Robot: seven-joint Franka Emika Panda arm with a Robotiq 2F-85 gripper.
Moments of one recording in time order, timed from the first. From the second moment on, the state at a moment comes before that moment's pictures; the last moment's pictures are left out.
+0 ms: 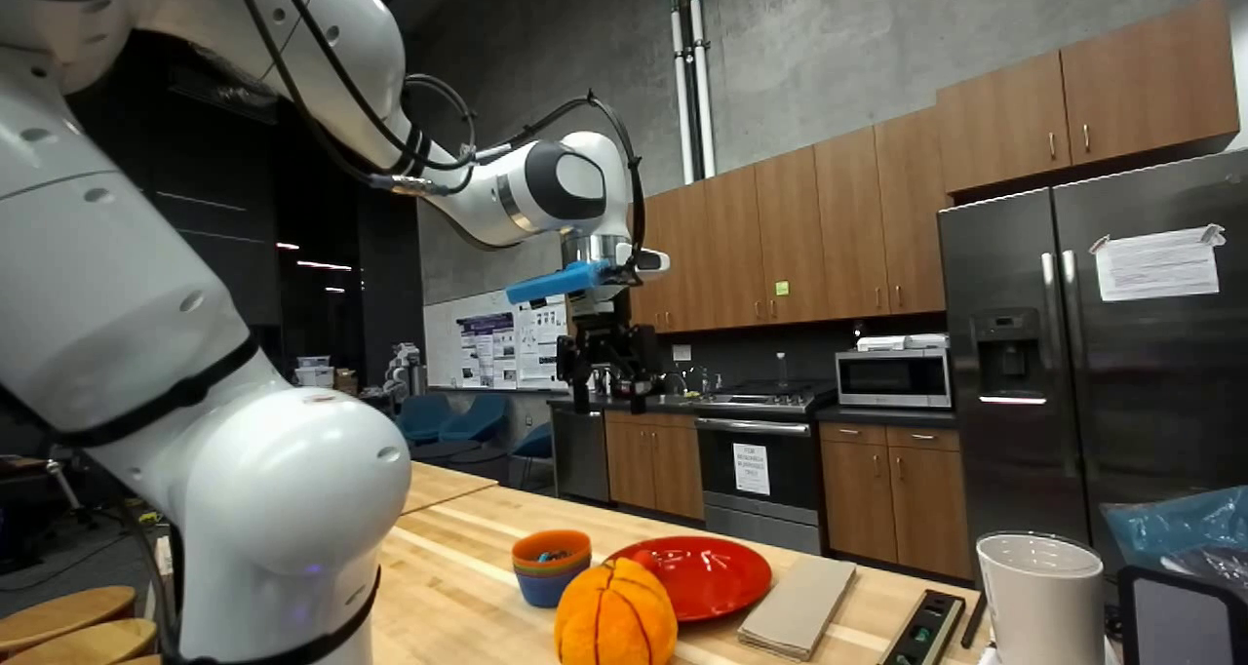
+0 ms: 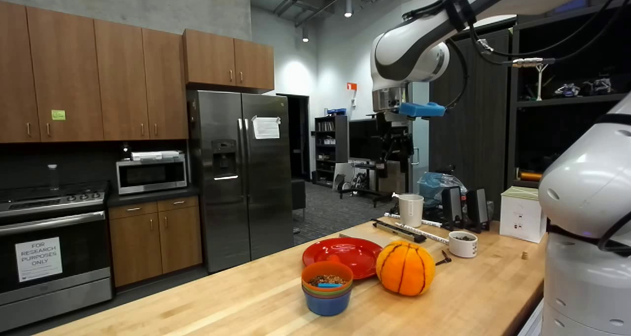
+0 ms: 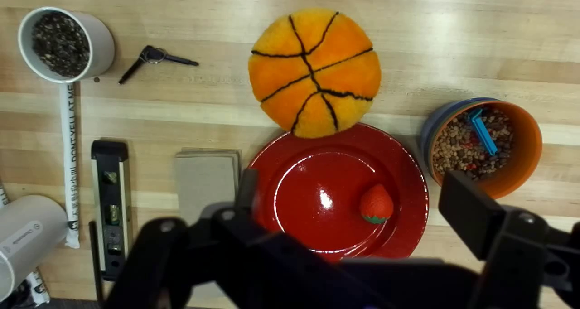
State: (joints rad) arm 0.00 -0.62 0.01 -2.54 -0.01 1.90 0.00
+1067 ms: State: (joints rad) arm 0.05 -0.62 0.06 -2.58 -0.01 1.94 0.00
